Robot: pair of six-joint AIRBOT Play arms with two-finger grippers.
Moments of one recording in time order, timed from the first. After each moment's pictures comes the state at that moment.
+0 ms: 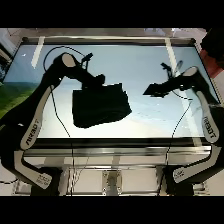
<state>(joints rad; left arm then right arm) -0.31 -1.69 1.74 1.12 -1.38 -1.71 -0.07 -1.68 1.43 -0.90 1.27 1.10</state>
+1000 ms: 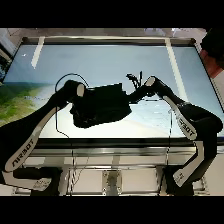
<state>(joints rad) -0.49 -1.52 1.26 1.44 -1.46 -1.64 0.25 -1.82 1.43 -0.91 1.09 1.11</state>
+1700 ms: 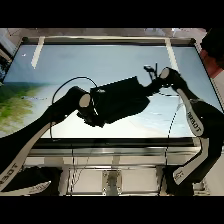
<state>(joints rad) -0.67 -1.30 1.21 1.48 -1.39 -1.73 -0.01 -1.82 1.58 -1.29 1.19 1.29</state>
